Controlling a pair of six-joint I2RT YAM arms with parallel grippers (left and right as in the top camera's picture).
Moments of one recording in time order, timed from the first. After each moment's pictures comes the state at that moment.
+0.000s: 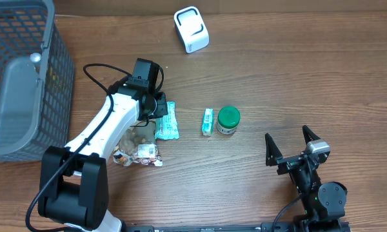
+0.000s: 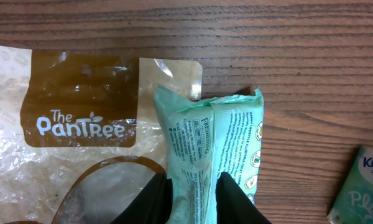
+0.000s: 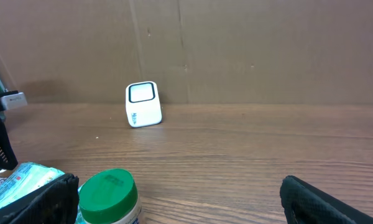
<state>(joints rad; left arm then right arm) -0.27 1.75 1.20 -0.70 0.01 -0.41 0.10 0.01 0.02 -0.02 -0.14 0.10</state>
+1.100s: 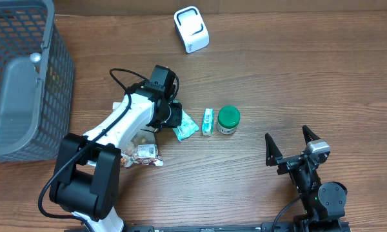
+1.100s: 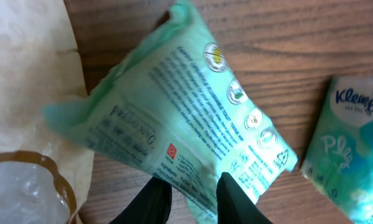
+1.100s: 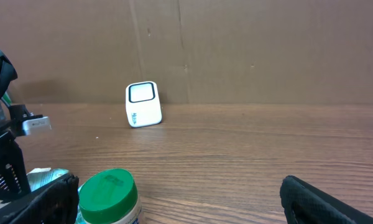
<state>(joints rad) -0.36 1.83 1.20 -0.72 0.15 -0.34 0.10 0.01 0.02 -0.02 -0.13 0.10</state>
